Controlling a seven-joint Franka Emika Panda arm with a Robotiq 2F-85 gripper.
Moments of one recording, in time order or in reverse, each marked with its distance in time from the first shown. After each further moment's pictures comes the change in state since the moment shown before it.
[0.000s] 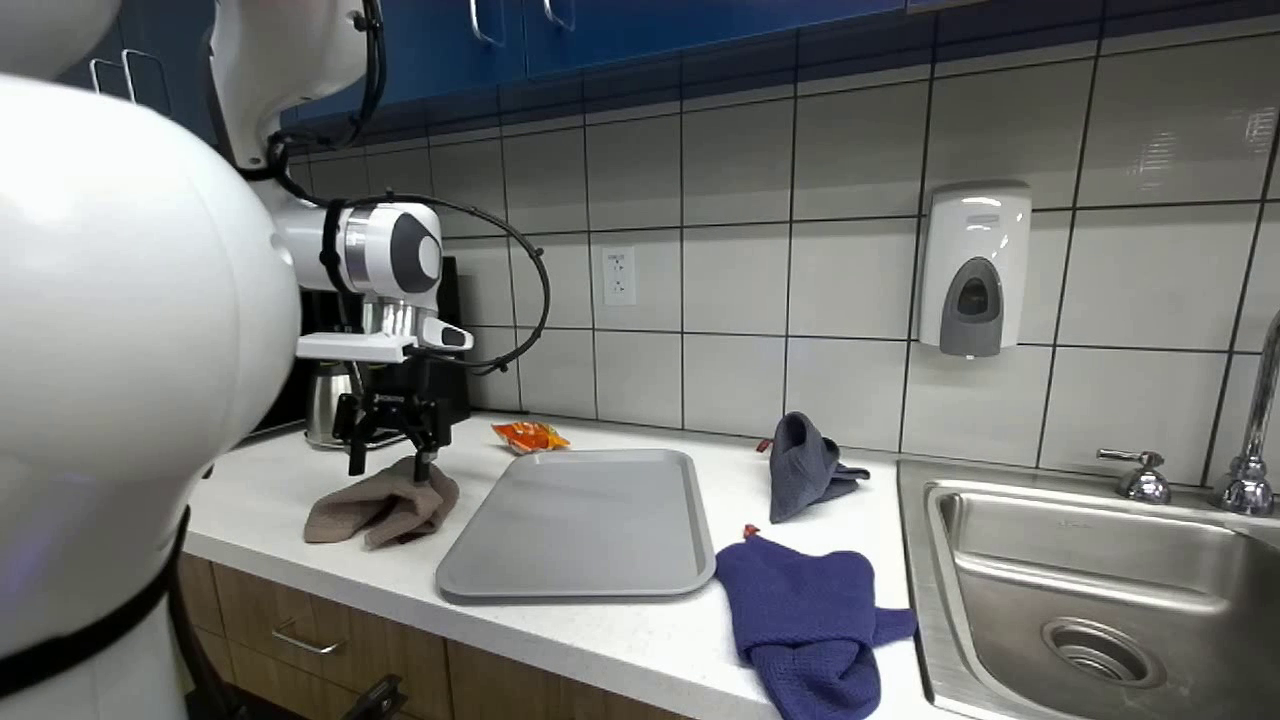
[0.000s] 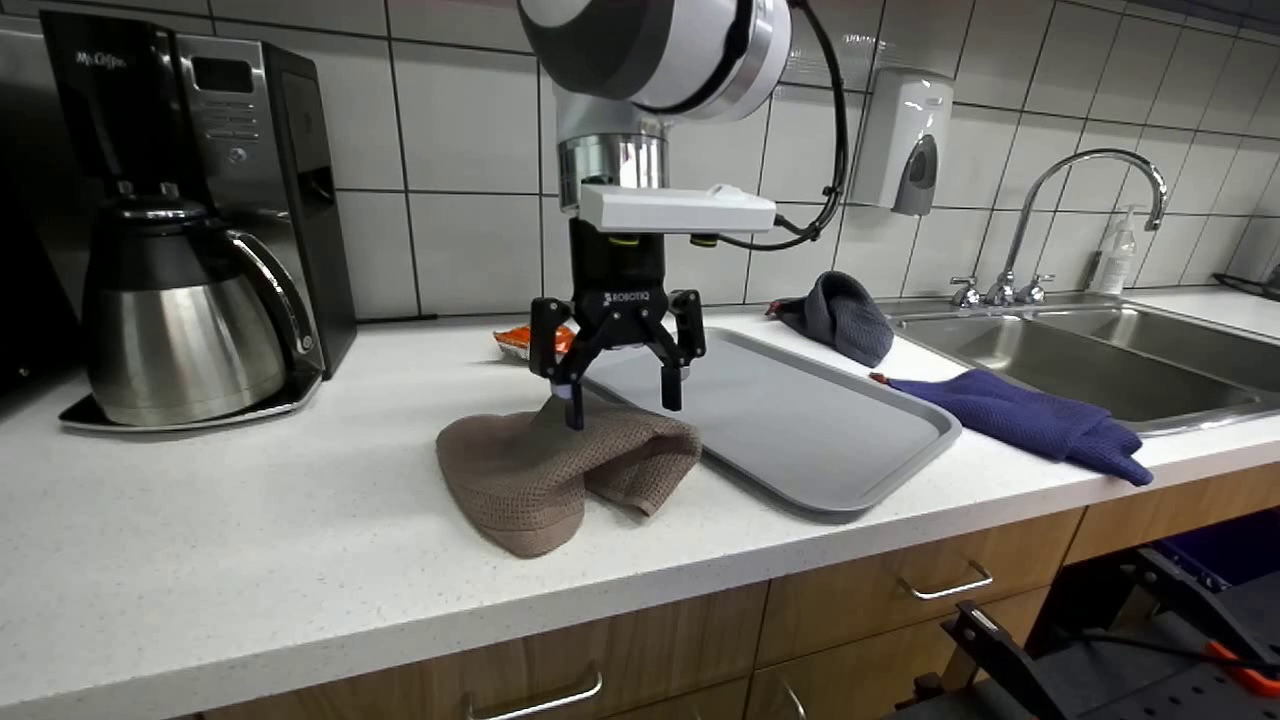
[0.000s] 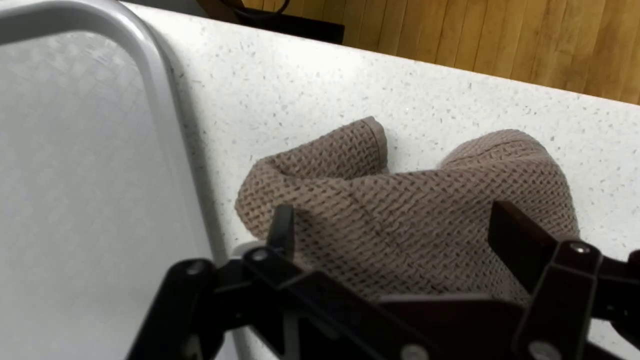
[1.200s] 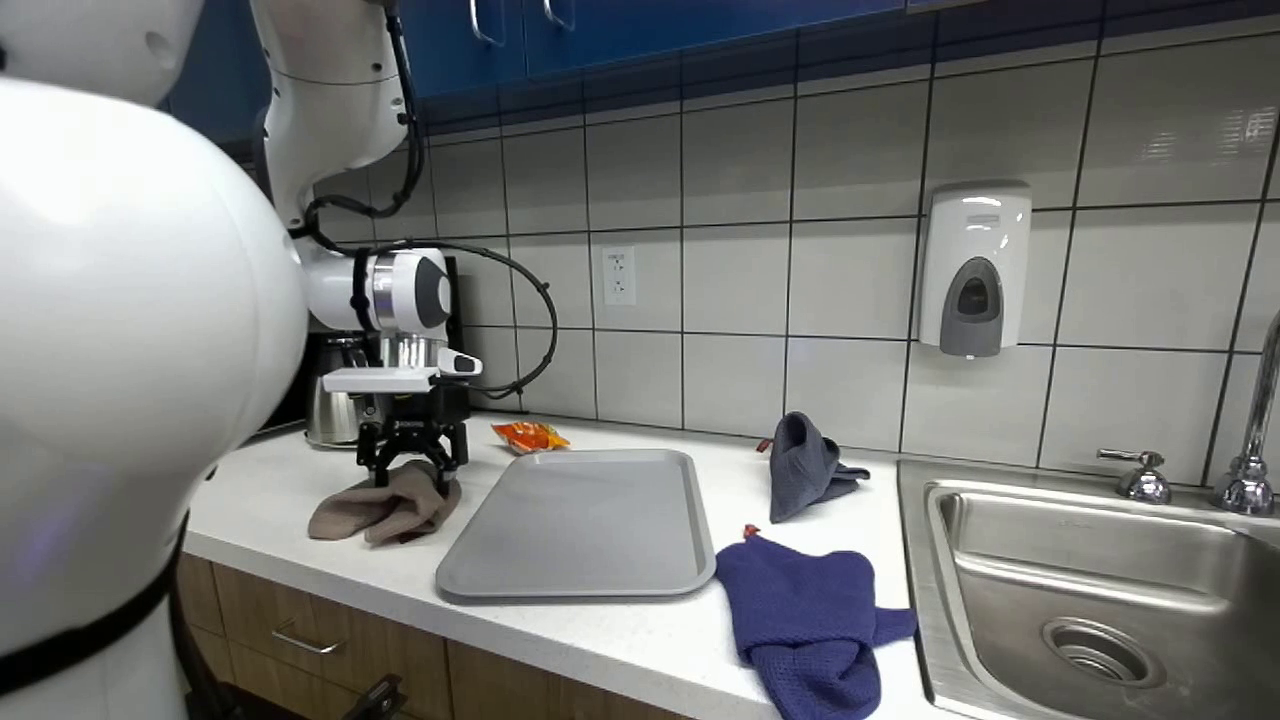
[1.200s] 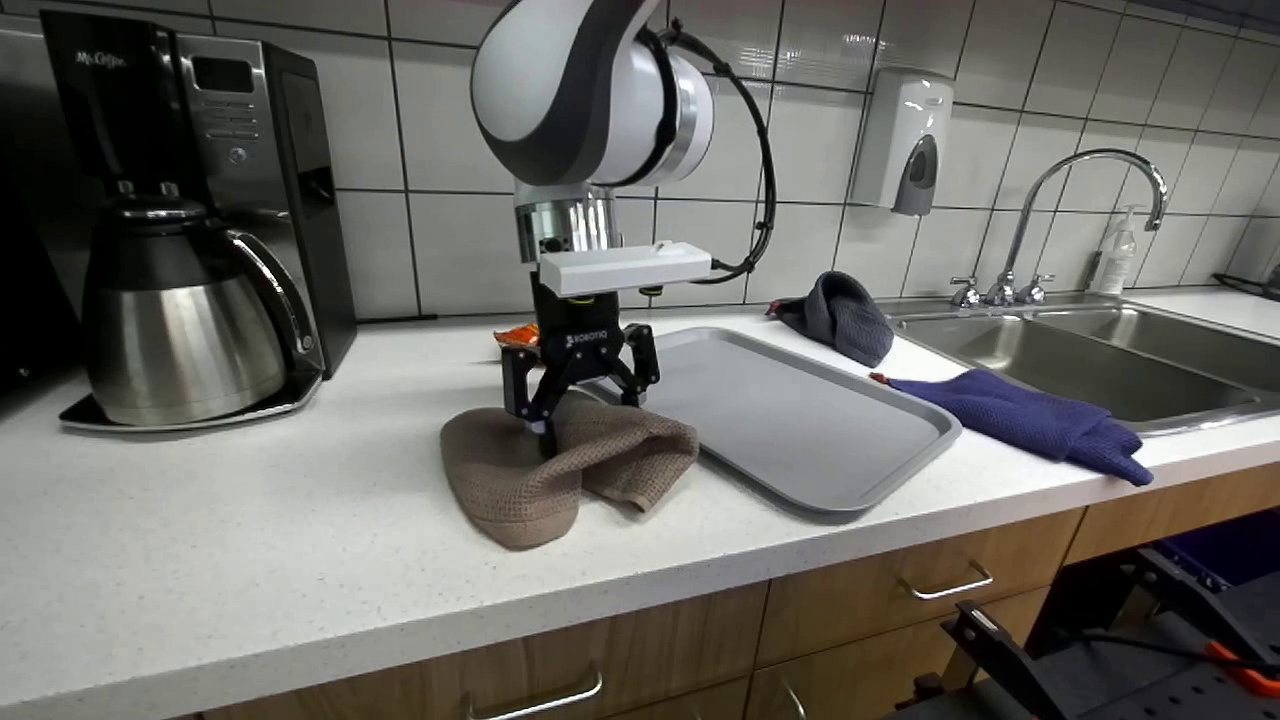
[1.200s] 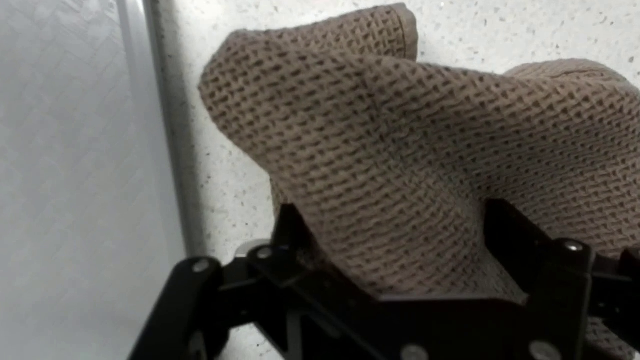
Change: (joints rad) arm 0.049 0.219 -0.044 0.202 -0.118 0.000 0.000
